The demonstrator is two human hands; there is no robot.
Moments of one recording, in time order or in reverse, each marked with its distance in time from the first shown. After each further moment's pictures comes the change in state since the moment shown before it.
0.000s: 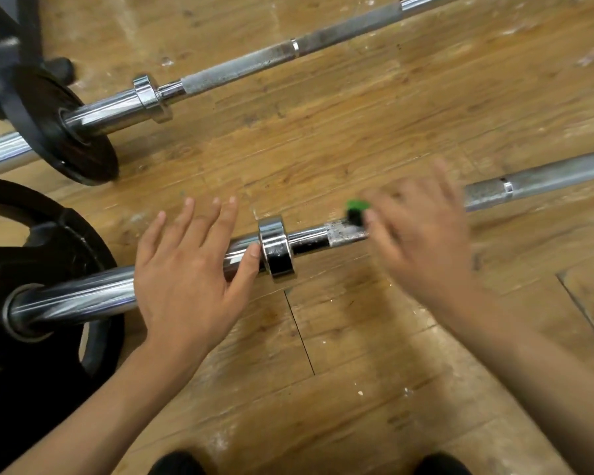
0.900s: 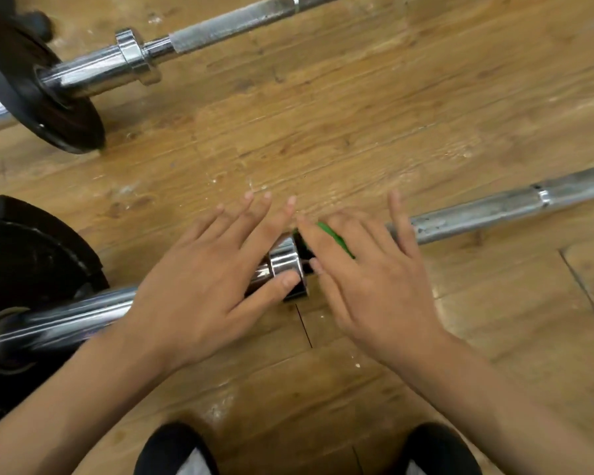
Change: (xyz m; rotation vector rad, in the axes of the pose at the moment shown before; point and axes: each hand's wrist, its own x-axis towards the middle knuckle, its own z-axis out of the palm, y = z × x) left_hand -0.012 0.002 -0.023 -0.189 -0.466 0.393; right_hand -0.051 -0.073 -0.020 0.121 -0.198 -0.064
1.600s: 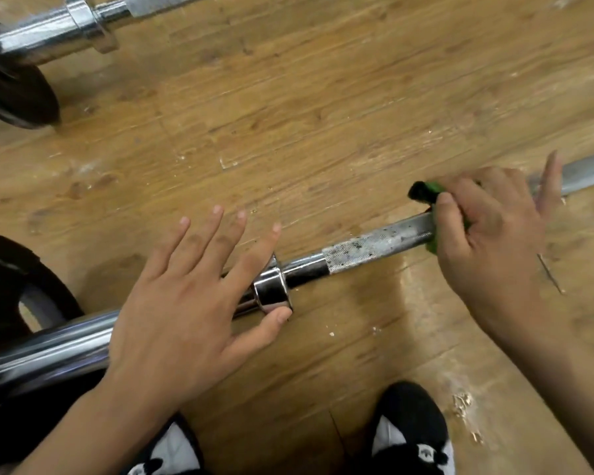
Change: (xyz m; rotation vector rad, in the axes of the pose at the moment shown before) left_hand -0.038 0.042 0.022 0.179 0.076 -0.041; right_hand -0.040 0.087 -0.046 -0.197 0.131 0.456
